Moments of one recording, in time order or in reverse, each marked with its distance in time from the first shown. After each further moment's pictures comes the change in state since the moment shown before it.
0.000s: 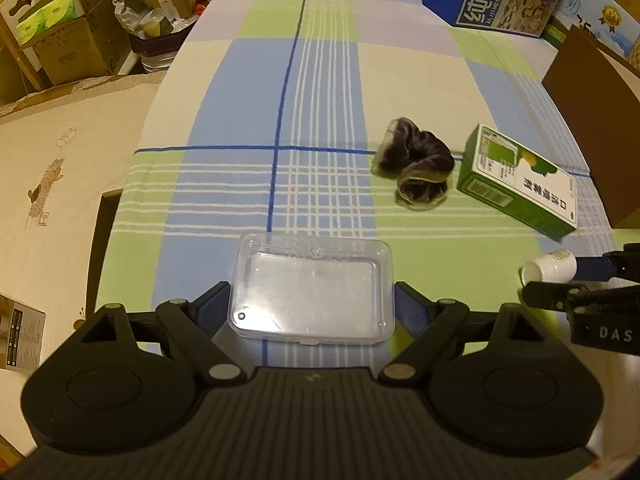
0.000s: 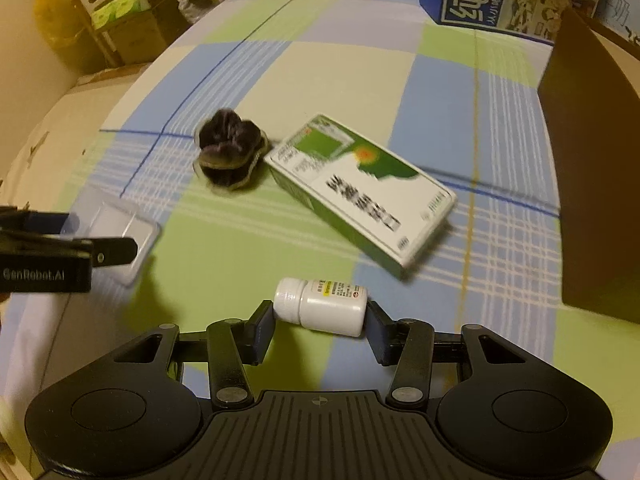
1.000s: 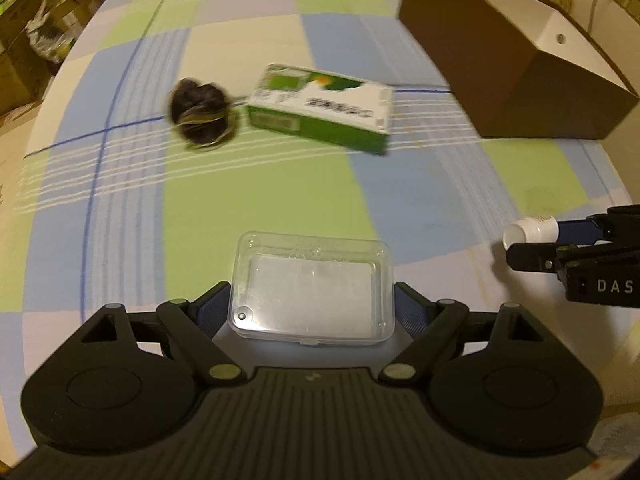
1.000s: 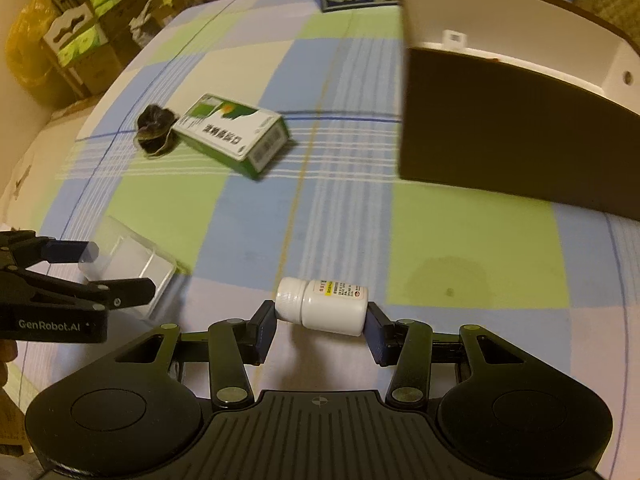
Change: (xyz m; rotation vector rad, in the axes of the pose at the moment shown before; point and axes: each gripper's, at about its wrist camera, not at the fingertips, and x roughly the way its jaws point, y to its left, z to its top) left arm -0.031 -0.128 -0.055 0.180 0.033 -0.141; right arm -0.086 -0.088 -0.081 0.151 -0.034 -0.035
